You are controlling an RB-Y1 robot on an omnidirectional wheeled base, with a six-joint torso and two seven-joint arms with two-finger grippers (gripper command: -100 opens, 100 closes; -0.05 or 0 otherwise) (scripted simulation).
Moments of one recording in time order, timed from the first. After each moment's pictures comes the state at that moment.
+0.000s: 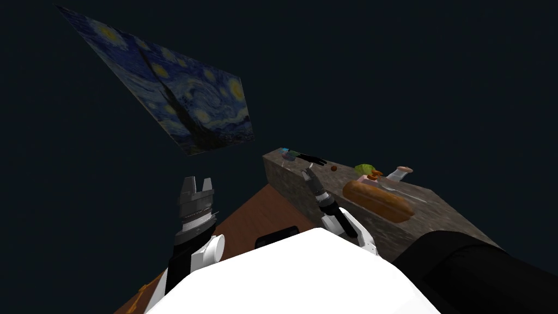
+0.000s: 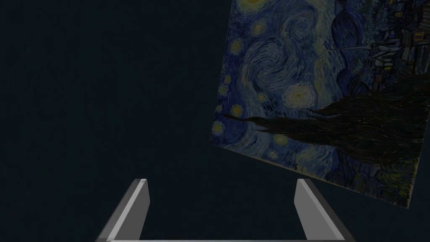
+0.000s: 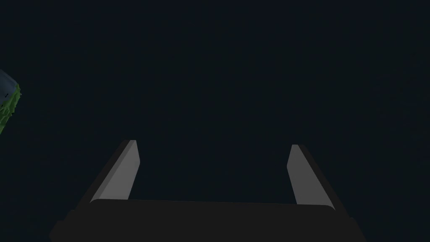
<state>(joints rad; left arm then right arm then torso) 0.49 -0.05 0.03 -2.21 -0.05 -0.59 -0.08 0.53 -0.38 0.07 -2.08 -0.02 -0.61 -0.04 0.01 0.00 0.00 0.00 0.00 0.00</state>
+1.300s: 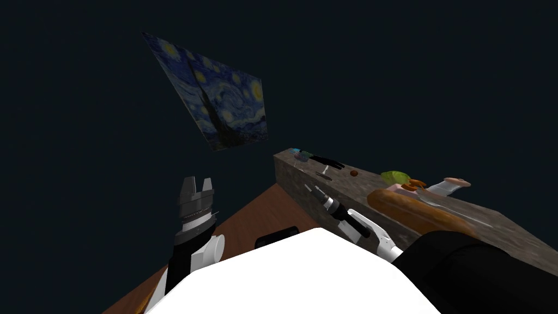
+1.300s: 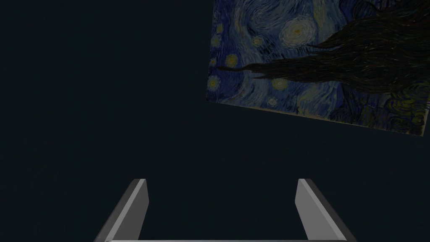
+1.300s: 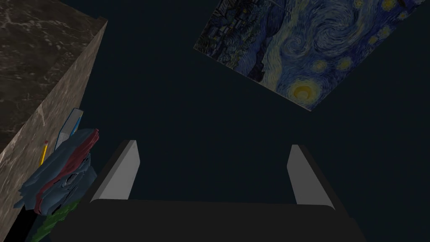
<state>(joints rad) 0.49 -0.04 0.03 -2.21 -0.05 -0.59 -0.08 0.53 -0.73 0.14 -1.82 -0.02 -0.67 -0.04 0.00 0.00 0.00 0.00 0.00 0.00</state>
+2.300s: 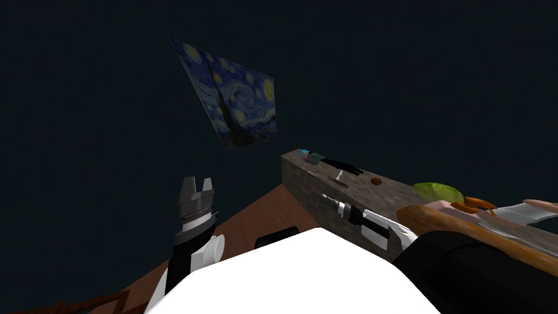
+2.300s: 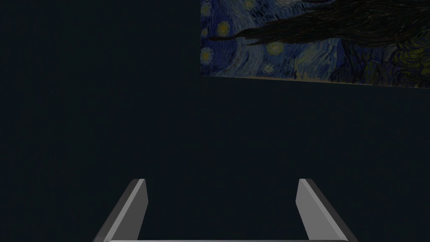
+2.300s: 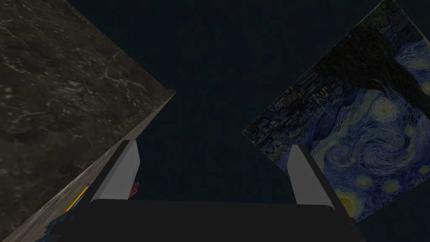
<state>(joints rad) 0.49 -0.04 0.03 -2.21 -0.05 -0.59 -0.08 0.56 -1.01 0.21 -1.60 0.02 -0.69 -0.04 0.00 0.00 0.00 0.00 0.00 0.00</state>
